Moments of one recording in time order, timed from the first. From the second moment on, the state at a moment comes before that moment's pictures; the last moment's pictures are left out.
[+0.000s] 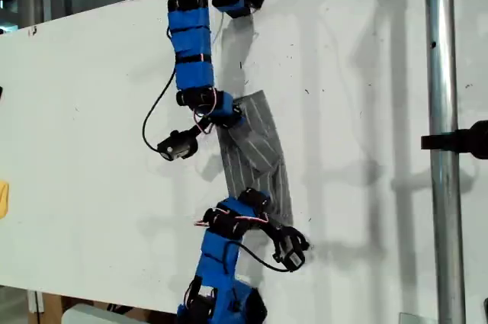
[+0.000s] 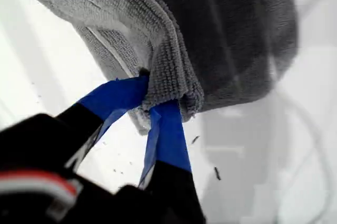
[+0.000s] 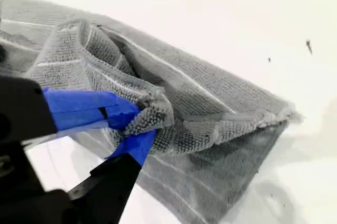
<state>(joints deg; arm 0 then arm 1) 7.2 73.2 72.1 82.9 -75.1 2.9 74.8 78.6 77.9 41.0</state>
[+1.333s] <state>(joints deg) 4.0 104.2 128.1 51.5 -86.0 8.9 65.8 86.7 72.6 39.0</state>
